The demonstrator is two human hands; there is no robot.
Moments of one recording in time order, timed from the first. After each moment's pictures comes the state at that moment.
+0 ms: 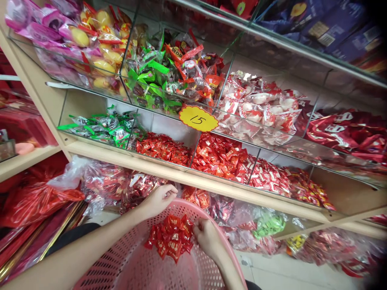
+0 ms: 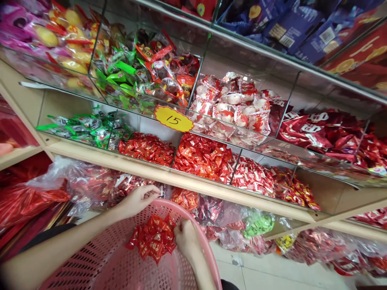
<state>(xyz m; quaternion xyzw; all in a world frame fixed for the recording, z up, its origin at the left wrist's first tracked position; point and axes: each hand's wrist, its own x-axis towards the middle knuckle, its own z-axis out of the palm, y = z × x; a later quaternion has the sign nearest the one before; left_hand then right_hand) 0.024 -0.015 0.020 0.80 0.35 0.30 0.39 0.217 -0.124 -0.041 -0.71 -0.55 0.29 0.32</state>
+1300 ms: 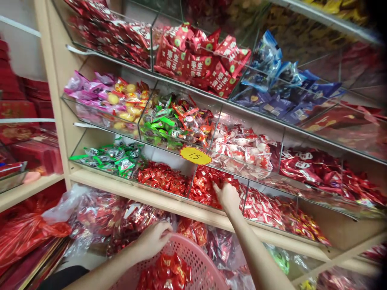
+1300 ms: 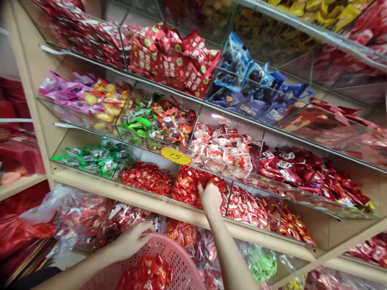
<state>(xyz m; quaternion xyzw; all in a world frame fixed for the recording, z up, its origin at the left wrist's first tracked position) 0.017 -0.016 0.002 0.84 0.38 0.24 0.31 0.259 0.002 0.141 -0.86 -0.48 -0.08 0.17</state>
